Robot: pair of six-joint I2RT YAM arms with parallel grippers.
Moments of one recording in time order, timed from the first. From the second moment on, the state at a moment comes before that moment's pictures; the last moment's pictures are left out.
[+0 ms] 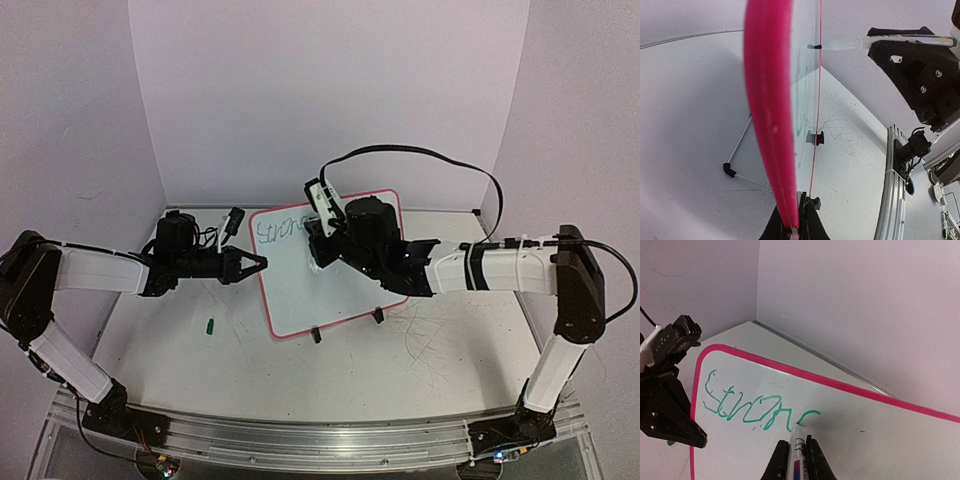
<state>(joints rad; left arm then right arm) -0.47 1.51 0.74 0.41 0.71 -0.28 0.96 1.79 1.29 0.28 0.33 -0.07</state>
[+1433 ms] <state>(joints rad) -0.47 1.51 0.75 0.39 0.71 -0.27 0.96 1.79 1.31 0.29 0.42 -0.07</state>
